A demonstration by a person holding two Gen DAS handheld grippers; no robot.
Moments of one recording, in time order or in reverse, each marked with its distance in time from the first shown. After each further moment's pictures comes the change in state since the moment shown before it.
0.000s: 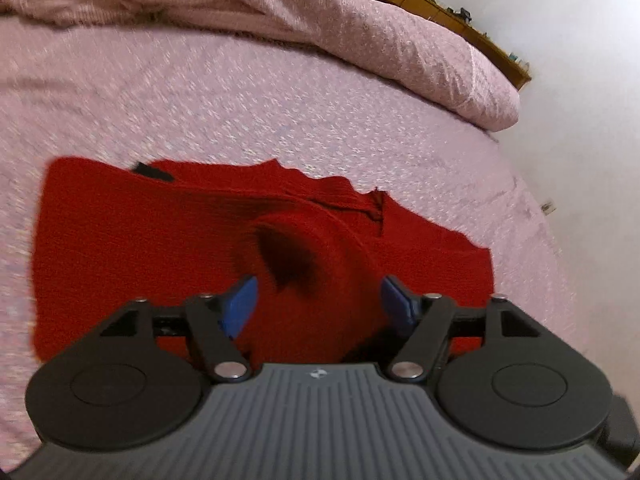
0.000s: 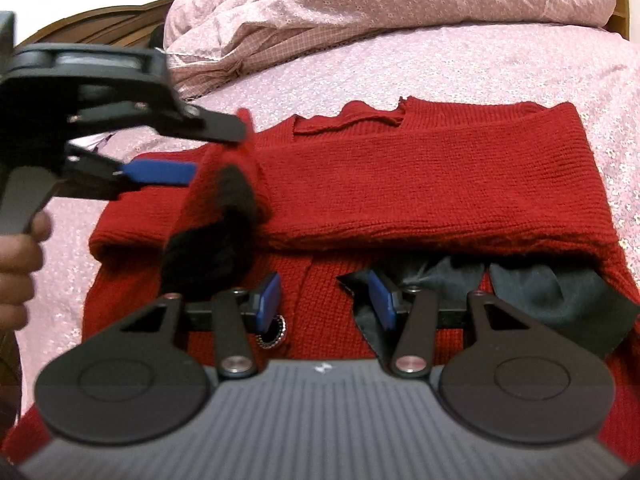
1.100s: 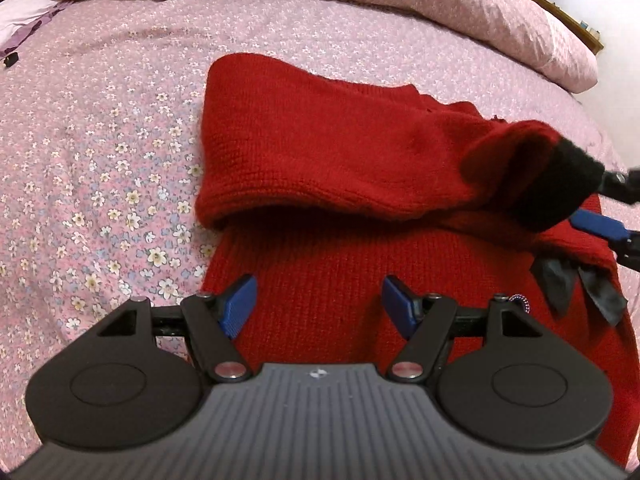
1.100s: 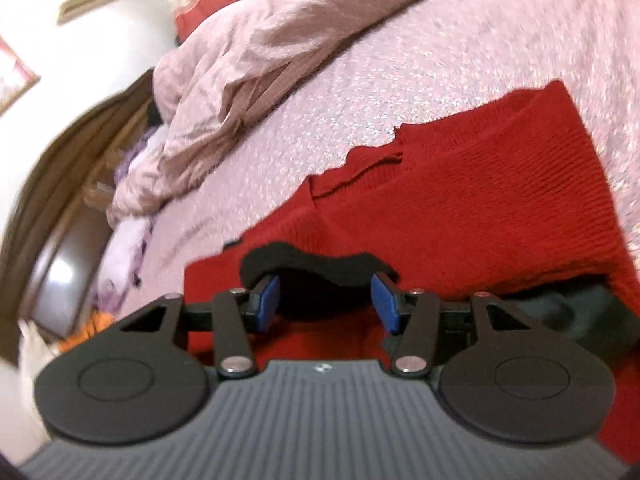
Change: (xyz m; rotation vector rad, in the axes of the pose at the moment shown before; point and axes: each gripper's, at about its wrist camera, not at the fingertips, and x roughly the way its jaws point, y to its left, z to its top) left arm -0.031 0.066 -0.079 0.003 0.054 0.265; right arm -0.012 -0.037 0.057 0.402 0.016 0.182
